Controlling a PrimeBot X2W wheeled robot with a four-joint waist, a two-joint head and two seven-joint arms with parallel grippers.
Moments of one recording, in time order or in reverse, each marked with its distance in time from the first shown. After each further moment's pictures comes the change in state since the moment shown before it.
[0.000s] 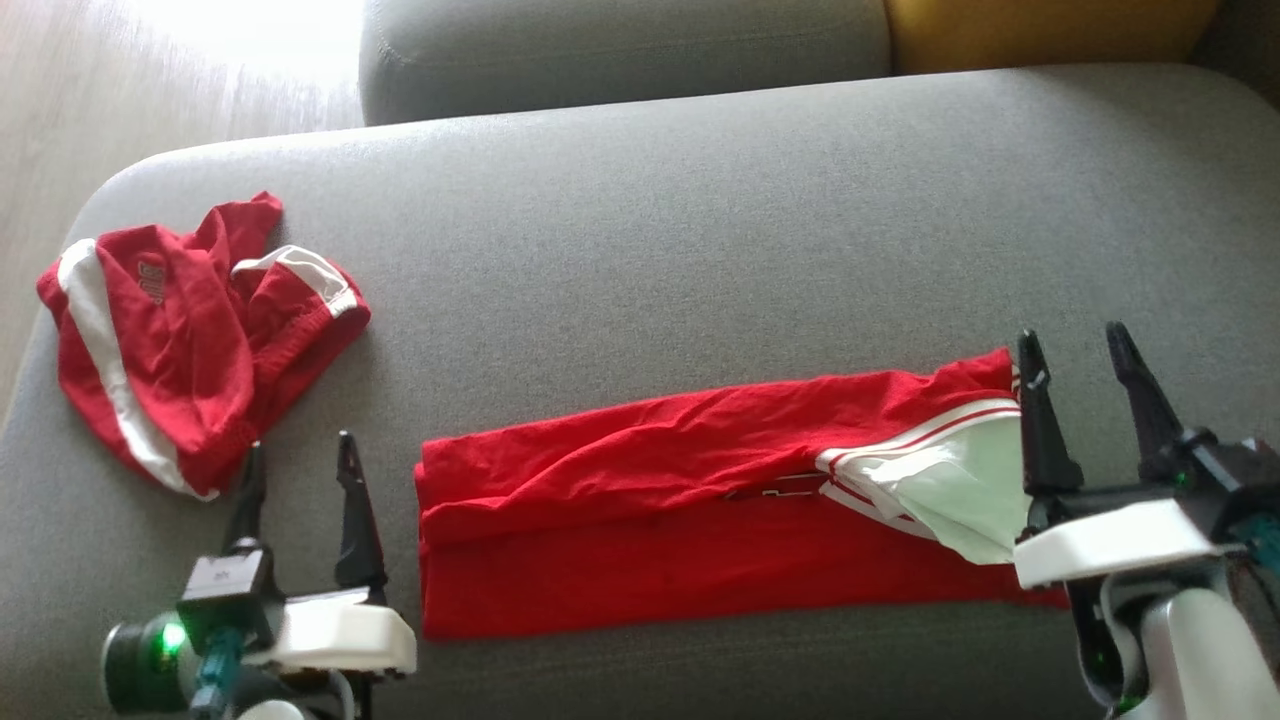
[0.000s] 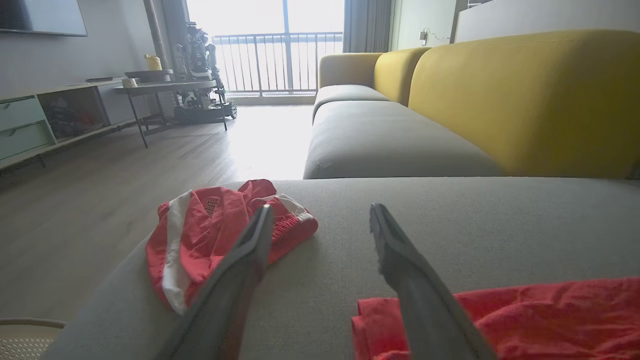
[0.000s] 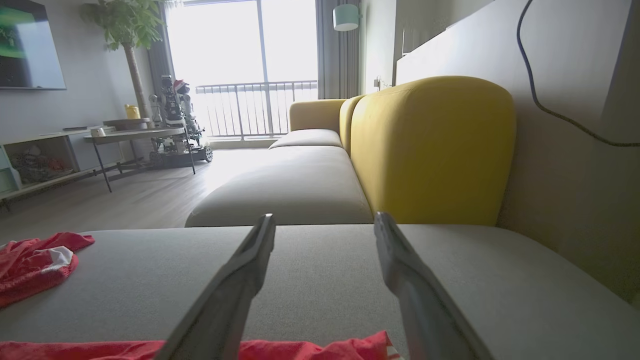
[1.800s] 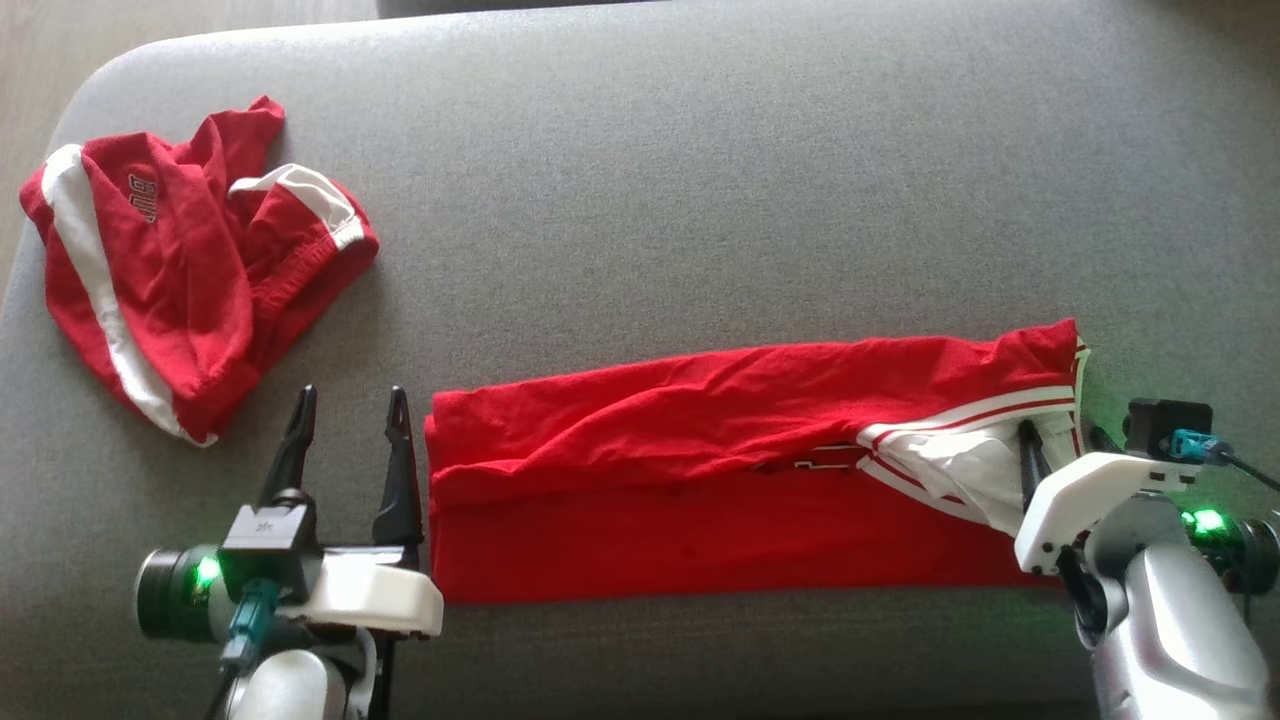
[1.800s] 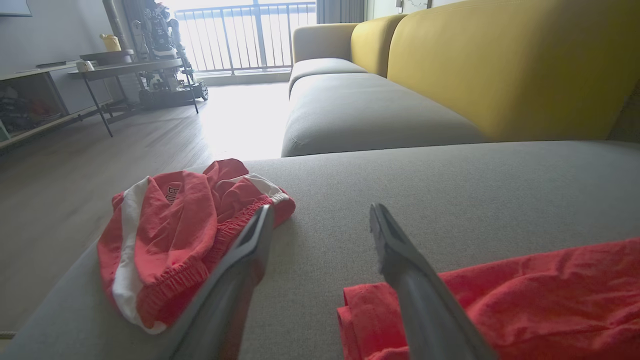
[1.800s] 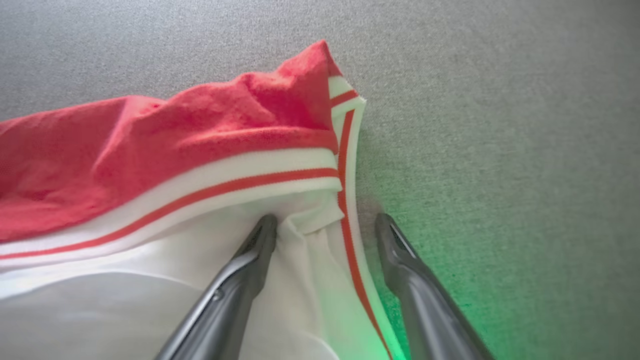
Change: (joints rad) left arm -0.086 -0.076 0.044 0.055 0.109 -0.159 0.000; right arm -0.289 0.028 -0.206 0.674 -0.143 0.000 0.260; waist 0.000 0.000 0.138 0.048
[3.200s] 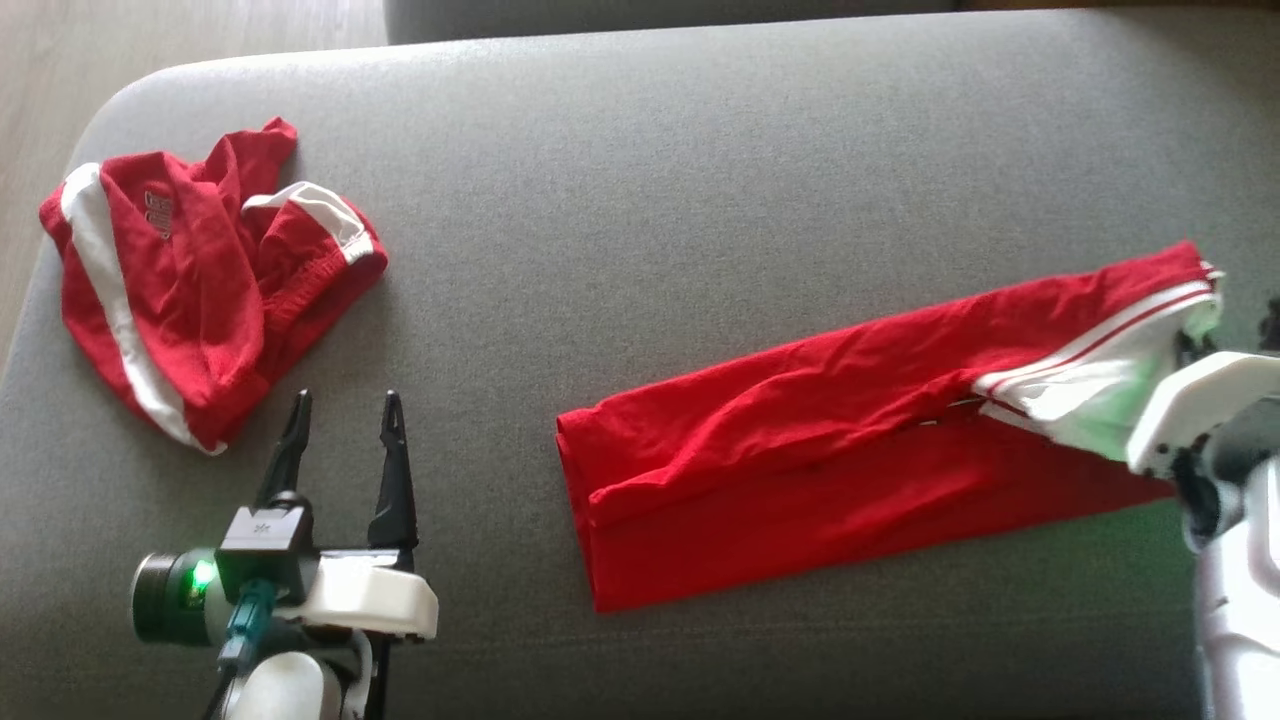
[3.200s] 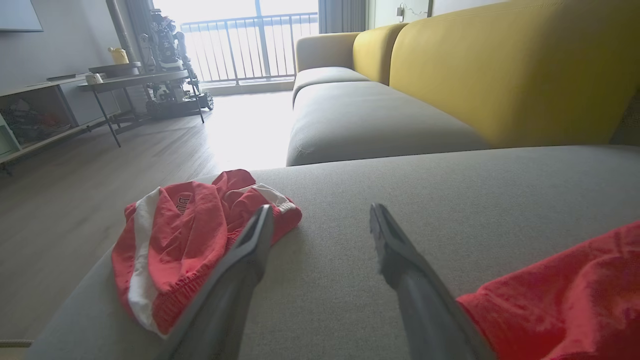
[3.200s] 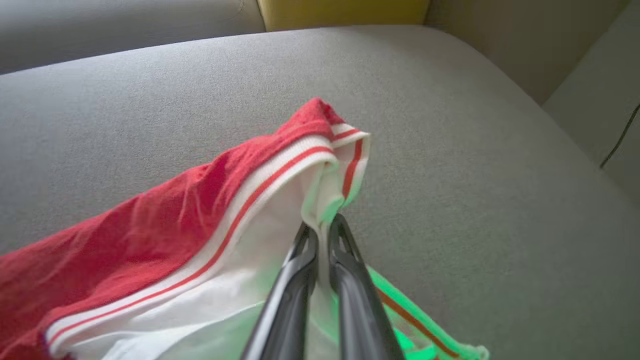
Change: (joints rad) left arm 0.001 0.002 0.006 0.012 0.016 0.001 0.000; right arm -0.144 -0.108 -0.118 -0.005 -0.044 0.000 0.079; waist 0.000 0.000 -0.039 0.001
